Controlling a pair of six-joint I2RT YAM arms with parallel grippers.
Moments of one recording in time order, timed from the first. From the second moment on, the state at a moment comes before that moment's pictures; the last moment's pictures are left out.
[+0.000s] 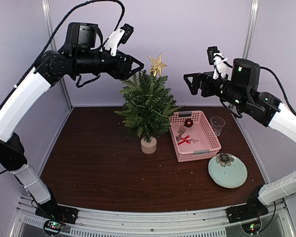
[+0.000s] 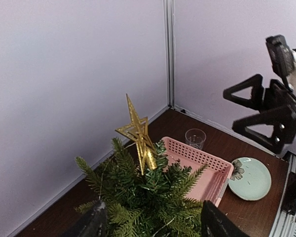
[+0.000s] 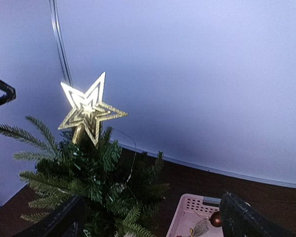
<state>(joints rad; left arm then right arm) -0.84 1.65 2.12 -0.72 0.01 0.07 0.76 1.20 1.31 -0.18 0.26 0.12</state>
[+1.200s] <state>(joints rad) -0.73 1.49 1.88 -0.78 0.13 0.00 0.37 1.91 1.97 0.18 -0.93 0.61</state>
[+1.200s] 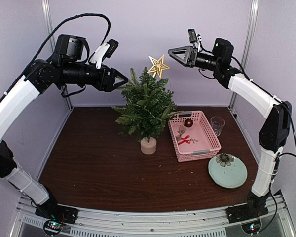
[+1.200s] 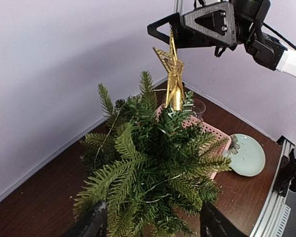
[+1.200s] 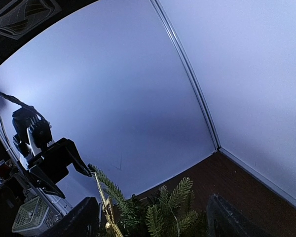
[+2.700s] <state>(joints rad) -0.71 1.55 1.91 -0.81 0.00 -0.11 0.46 1.89 2.04 -0.13 -1.03 0.35</state>
